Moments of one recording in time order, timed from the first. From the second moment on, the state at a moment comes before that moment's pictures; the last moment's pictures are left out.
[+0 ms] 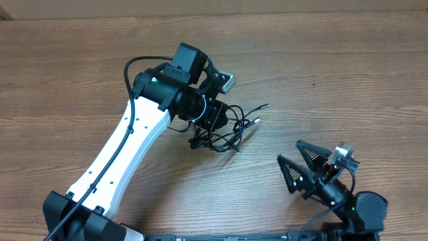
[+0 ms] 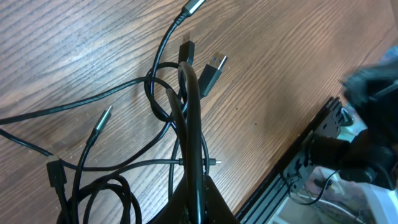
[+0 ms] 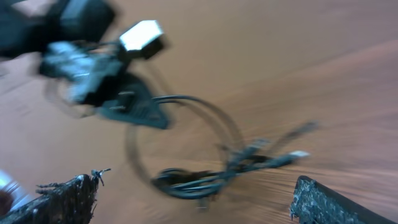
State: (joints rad) left arm -0.46 1.63 1.55 -1.14 0.52 0.00; right arm 0.01 0.02 0.12 -0.04 -0.72 0.65
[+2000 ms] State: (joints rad) left arm -0.37 1.63 1.60 -1.04 0.70 0.11; right arm 0.44 1.21 1.04 -0.66 -0.66 -0.62
